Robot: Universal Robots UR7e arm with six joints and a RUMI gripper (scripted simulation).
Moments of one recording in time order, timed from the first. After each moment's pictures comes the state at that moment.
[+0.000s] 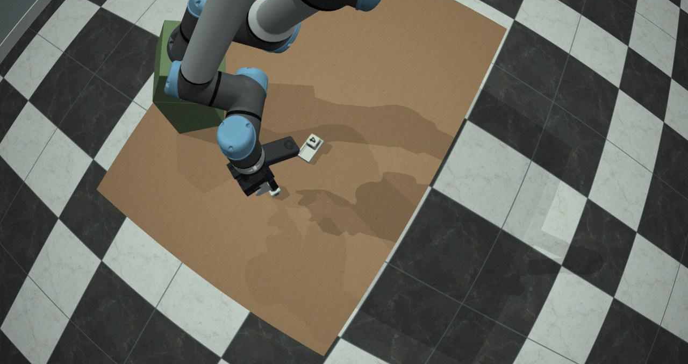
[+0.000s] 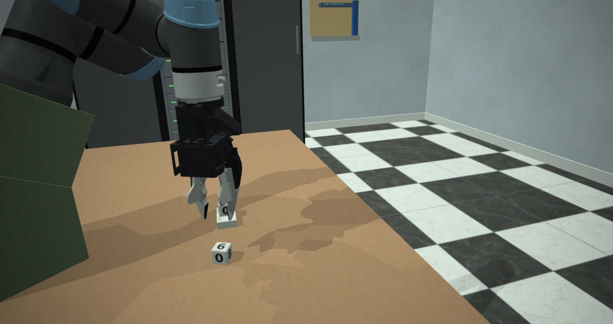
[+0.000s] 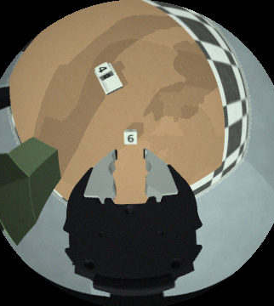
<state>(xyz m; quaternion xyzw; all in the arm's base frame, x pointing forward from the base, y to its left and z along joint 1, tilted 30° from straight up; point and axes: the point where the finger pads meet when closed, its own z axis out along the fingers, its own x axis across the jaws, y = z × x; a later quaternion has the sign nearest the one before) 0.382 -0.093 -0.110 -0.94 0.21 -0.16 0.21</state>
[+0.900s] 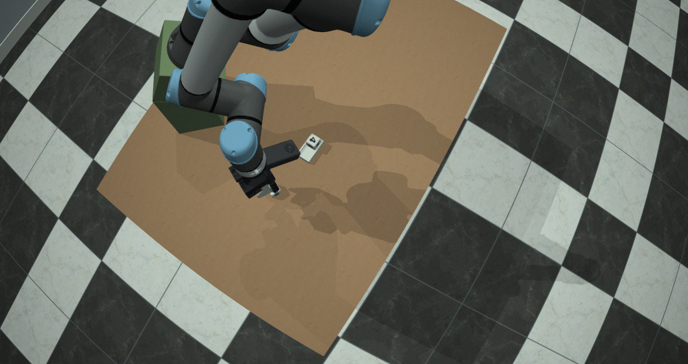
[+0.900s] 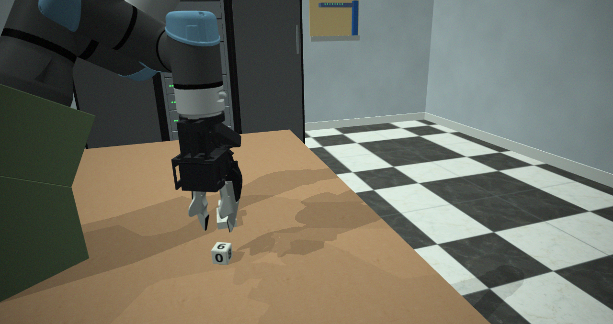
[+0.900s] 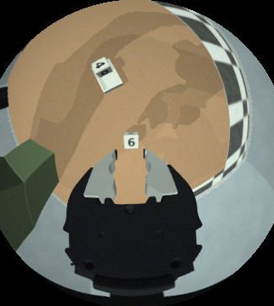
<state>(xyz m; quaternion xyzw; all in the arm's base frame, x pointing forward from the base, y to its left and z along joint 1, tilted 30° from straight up) 0.389 -0.085 -0.131 -0.94 0.21 -0.15 0.21</state>
